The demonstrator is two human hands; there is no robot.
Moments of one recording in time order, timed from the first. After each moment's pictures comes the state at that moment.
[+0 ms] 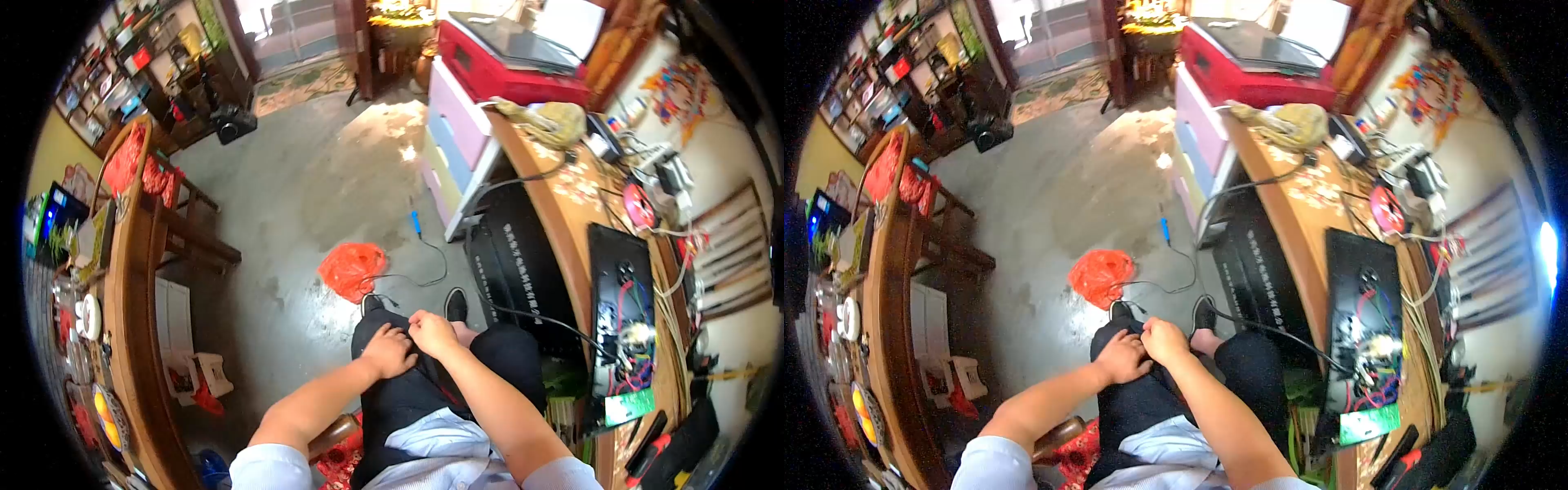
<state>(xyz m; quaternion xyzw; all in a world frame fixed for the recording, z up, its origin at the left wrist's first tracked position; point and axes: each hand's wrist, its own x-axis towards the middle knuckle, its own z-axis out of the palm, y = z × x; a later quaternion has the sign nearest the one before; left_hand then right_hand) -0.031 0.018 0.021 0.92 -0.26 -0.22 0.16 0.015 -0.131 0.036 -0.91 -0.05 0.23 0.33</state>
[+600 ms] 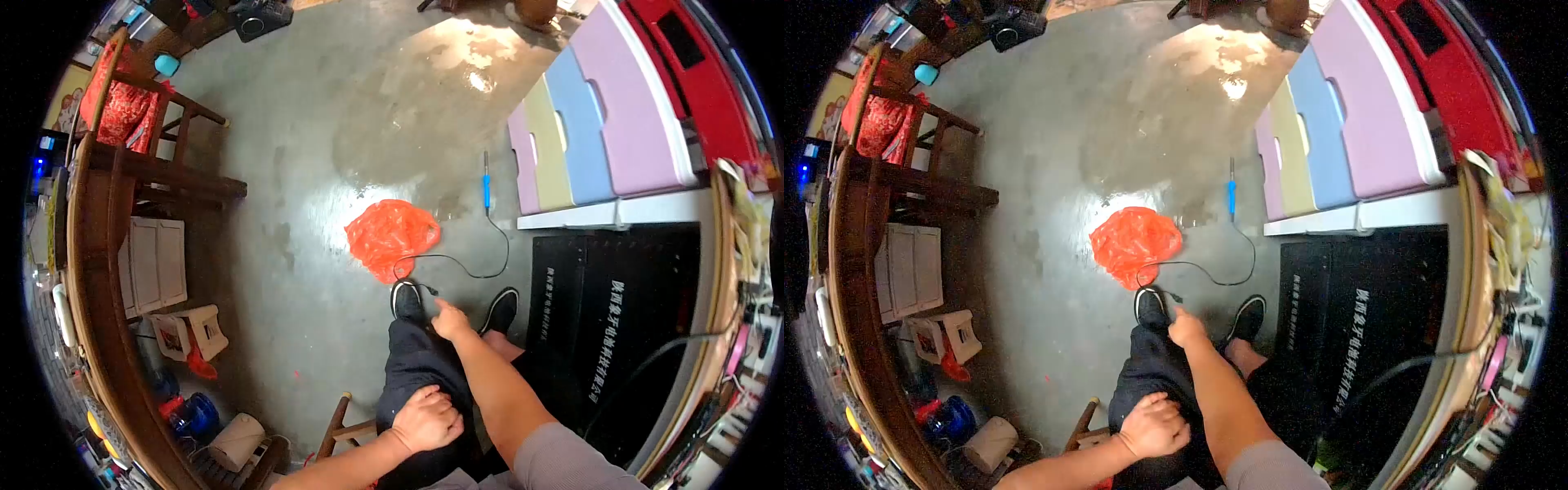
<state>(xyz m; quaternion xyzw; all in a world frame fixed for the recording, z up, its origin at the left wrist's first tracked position) -0.008 0.032 -0.016 0.90 -0.10 -0.06 0.42 0.131 -0.053 -0.224 -0.85 -0.01 0.51 0.15</state>
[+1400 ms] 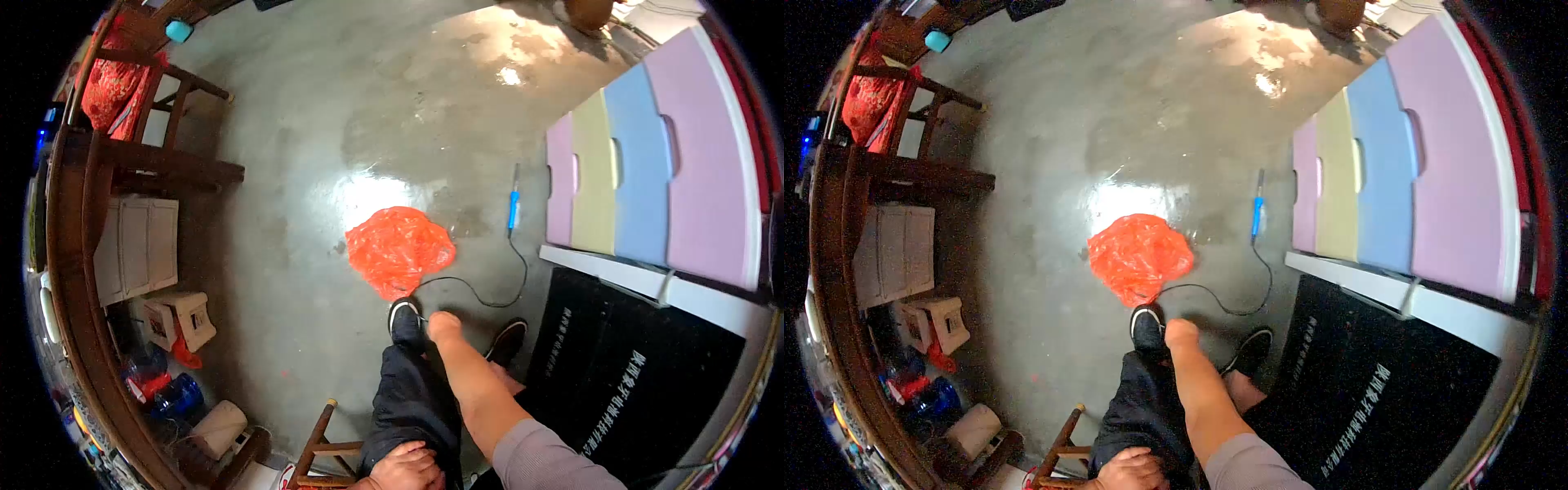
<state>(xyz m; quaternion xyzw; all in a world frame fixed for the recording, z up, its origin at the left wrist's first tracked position) 0.013 0.045 -0.014 0.88 -0.07 -0.08 0.47 0.166 -0.025 -0.347 -0.82 -0.21 0.52 -0.01</state>
